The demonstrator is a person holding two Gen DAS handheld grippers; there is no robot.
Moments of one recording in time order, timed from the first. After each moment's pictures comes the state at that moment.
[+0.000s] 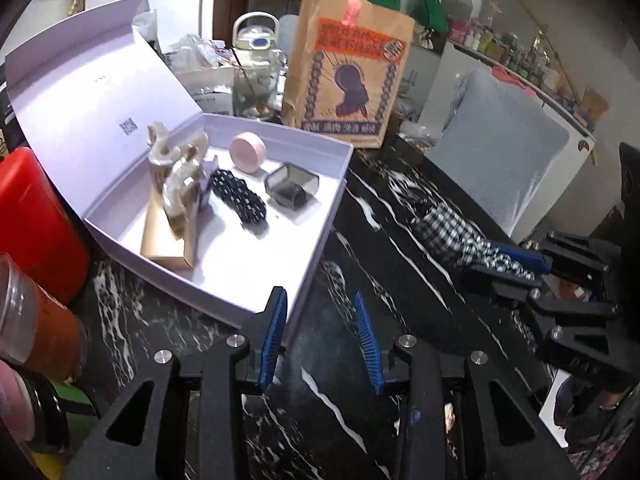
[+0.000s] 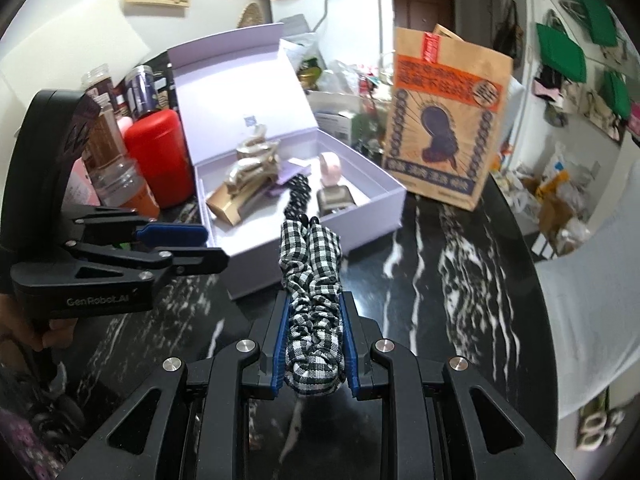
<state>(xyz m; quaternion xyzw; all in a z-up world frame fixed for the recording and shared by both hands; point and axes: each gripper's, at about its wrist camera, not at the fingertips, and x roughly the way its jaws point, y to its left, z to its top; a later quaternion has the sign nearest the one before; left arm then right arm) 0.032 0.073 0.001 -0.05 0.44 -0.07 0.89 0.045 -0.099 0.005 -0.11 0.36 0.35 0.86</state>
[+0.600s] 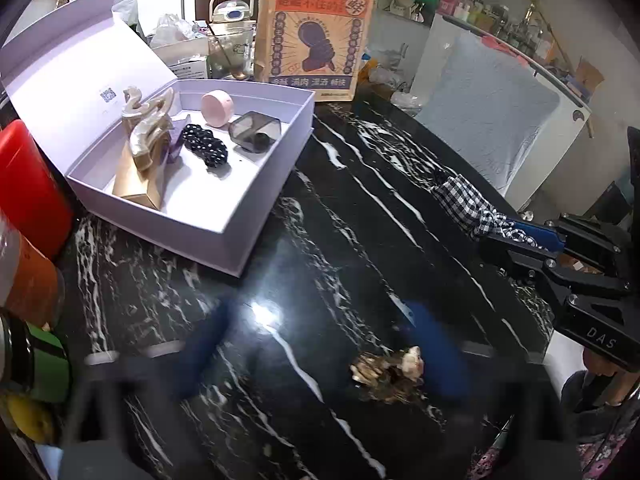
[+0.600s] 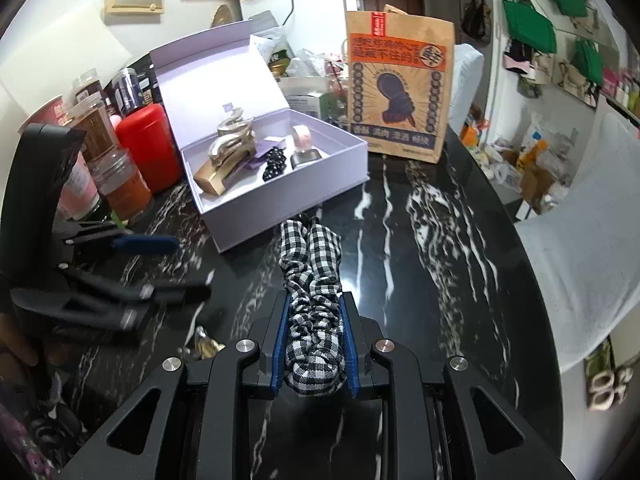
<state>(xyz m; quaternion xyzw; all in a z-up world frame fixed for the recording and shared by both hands) -0.007 0.035 -0.016 -0.03 0.47 -0.08 0.88 0.009 -0.146 -0.009 -0.08 0.38 0.31 0.87</state>
